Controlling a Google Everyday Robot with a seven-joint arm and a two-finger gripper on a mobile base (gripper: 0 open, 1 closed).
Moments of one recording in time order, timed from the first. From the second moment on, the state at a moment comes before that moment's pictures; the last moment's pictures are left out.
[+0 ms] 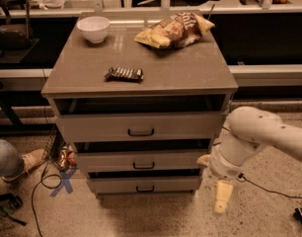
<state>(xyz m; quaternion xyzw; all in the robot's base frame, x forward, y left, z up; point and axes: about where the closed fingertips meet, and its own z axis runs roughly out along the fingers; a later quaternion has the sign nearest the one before) 0.423 -0.178 0.587 -0.69 0.69 0.19 0.05</state>
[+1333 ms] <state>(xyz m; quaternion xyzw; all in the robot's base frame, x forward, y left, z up) 0.520 -0.154 0.486 -0.71 0.67 0.14 0.13</state>
